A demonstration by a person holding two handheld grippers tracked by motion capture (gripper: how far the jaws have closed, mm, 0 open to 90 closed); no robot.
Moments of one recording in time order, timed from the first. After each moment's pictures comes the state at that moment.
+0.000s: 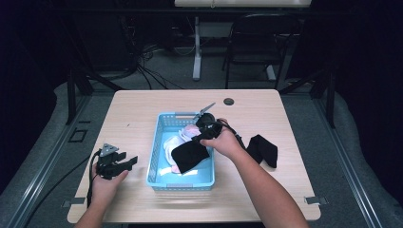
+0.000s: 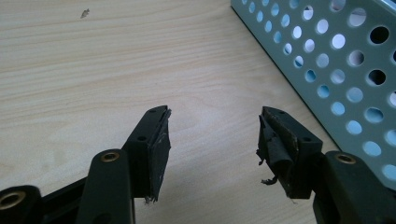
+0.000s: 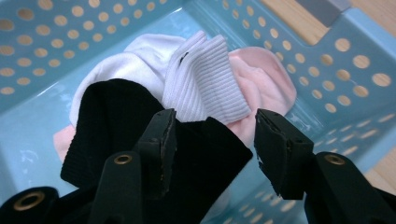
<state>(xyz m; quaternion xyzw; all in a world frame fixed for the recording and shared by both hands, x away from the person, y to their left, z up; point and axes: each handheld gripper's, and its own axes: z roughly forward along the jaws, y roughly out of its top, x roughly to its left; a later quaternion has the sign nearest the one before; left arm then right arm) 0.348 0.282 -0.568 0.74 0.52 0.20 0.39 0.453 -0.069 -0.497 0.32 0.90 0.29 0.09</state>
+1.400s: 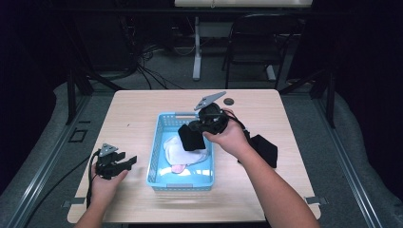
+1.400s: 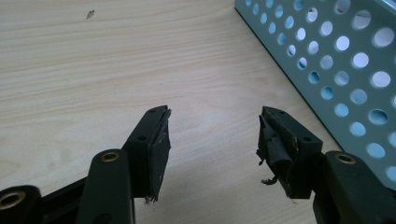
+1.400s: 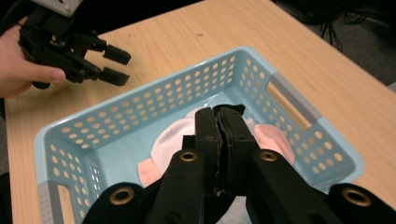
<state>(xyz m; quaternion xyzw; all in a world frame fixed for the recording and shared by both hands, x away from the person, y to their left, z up) 0.347 0.283 -0.567 0.73 0.52 0.20 0.39 0.407 -0.078 -0.406 0.25 0.88 0.40 0.11</state>
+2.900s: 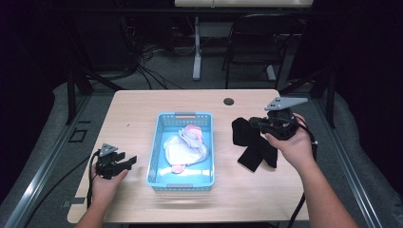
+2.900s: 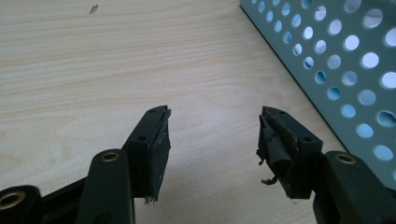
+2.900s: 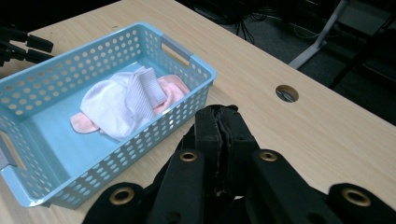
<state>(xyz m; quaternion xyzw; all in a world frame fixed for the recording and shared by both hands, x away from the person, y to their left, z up) 0.349 0.284 -0.569 0.73 0.53 0.20 0.38 0.359 -0.235 -0.381 0.35 0.82 0.40 0.21</state>
